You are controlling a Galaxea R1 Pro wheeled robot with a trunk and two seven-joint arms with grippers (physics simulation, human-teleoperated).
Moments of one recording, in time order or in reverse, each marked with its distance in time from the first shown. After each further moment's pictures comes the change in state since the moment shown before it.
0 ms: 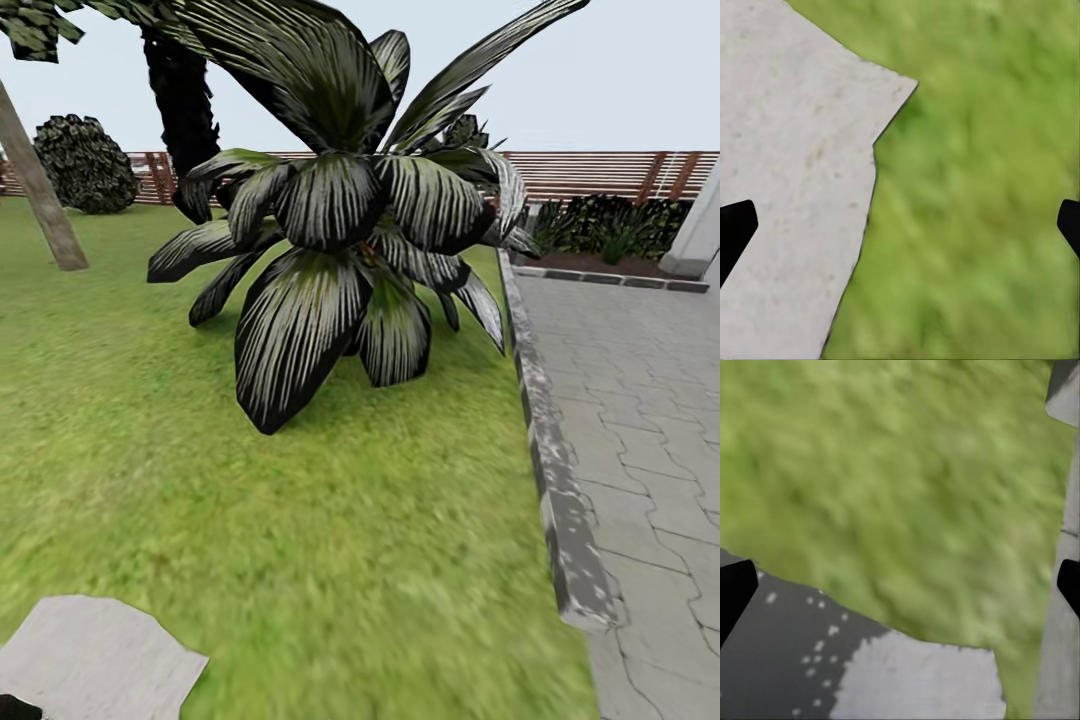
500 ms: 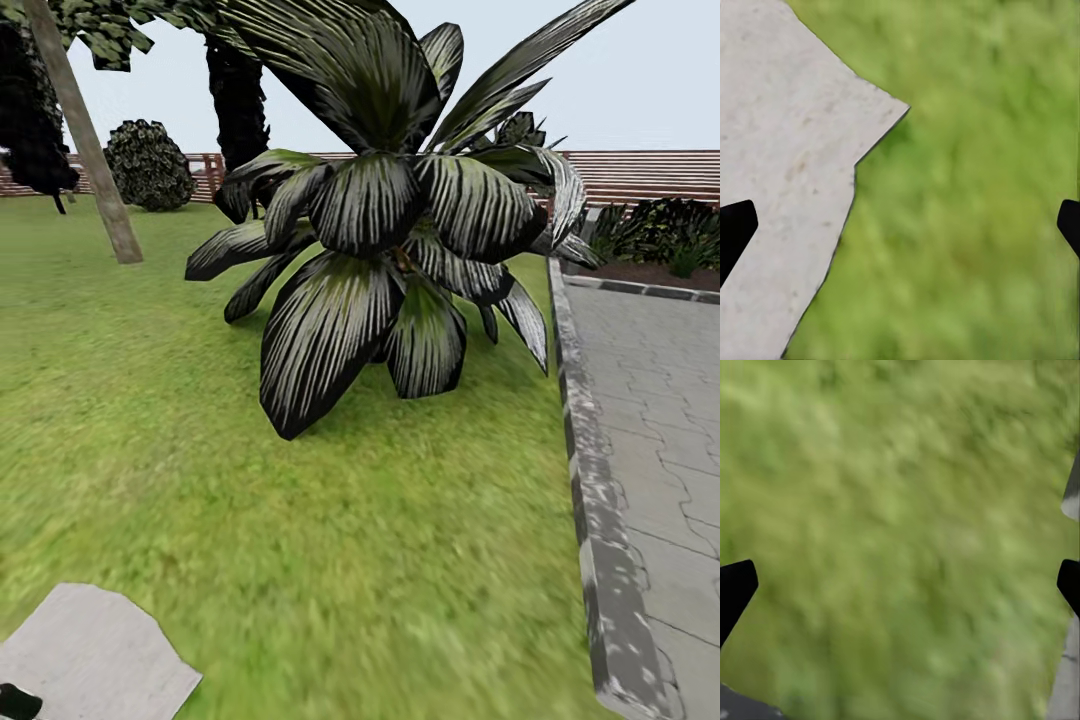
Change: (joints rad) left arm 0.000 0.000 0.000 0.000 0.000 0.000 0.000; right arm 0.000 0.000 0.000 0.000 0.000 0.000 0.000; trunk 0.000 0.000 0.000
